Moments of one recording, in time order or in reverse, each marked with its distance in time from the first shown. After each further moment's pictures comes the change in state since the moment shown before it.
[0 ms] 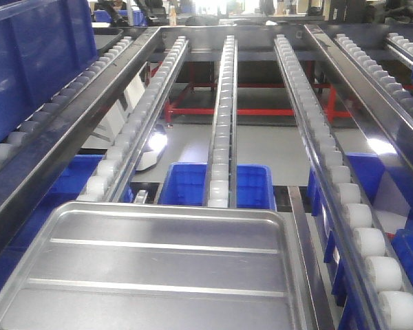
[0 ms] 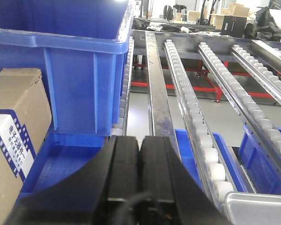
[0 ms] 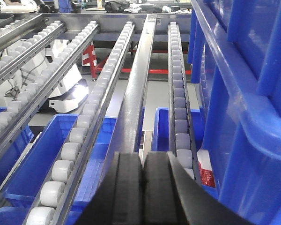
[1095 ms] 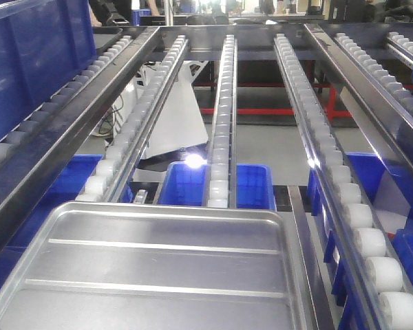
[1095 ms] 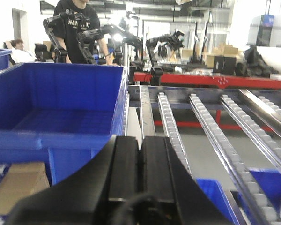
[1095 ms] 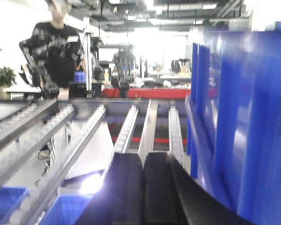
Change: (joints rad) left arm 0.000 0.119 -0.407 0.039 0.188 0.000; right arm 0.000 0.030 -0.272 0.000 -0.031 0.002
